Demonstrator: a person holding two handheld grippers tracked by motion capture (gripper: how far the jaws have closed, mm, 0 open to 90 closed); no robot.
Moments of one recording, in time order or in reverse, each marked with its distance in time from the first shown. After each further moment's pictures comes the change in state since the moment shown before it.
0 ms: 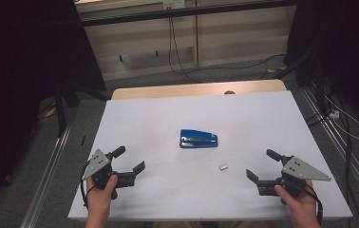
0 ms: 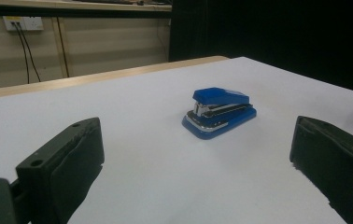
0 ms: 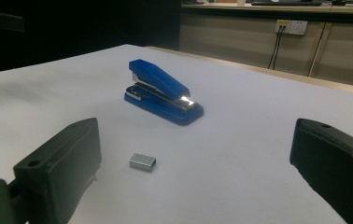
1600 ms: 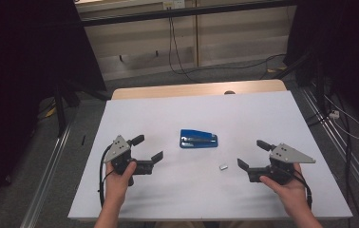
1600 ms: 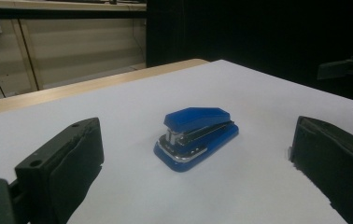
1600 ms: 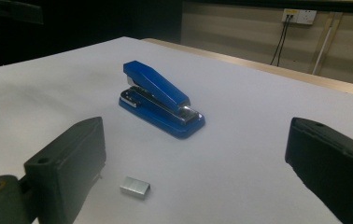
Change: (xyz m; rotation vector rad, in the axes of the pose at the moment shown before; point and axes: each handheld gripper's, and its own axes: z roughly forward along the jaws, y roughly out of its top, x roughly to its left) left arm -0.011 0.019 0.056 0.019 -0.097 0.026; right arm -0.004 0.021 0.034 0.057 0.016 -0.001
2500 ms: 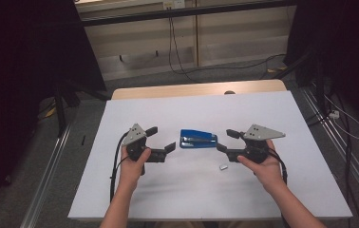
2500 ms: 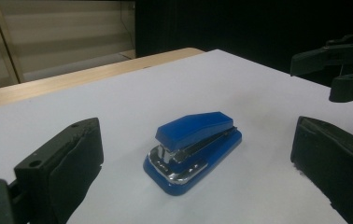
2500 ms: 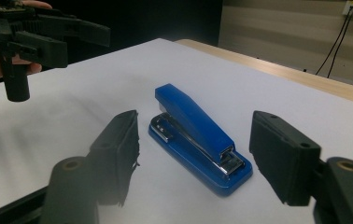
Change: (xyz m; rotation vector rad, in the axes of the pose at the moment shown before) left arm 0.006 0.010 0.051 0.058 -0.046 -0.022; right arm 0.005 0.035 0.065 0.043 0.162 -0.014
